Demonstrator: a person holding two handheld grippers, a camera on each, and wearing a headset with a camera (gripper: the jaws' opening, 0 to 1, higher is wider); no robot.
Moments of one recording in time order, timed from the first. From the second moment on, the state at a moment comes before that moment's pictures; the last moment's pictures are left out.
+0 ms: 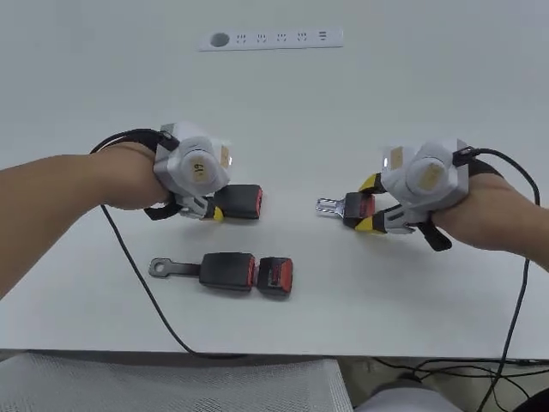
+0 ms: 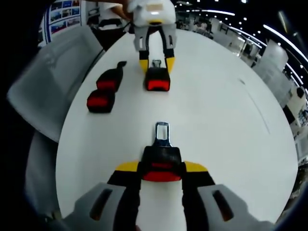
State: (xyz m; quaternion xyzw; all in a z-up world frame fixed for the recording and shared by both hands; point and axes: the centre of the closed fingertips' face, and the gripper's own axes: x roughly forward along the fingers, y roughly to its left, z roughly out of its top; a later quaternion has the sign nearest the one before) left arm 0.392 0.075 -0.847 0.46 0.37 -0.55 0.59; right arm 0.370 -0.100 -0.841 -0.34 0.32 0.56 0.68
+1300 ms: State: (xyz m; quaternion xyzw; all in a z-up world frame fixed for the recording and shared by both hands) left arm 0.391 0.076 -0.847 0.45 0.38 -0.55 0.60; right arm 0.384 -0.014 -0.847 -0.35 0.32 0.59 0.66
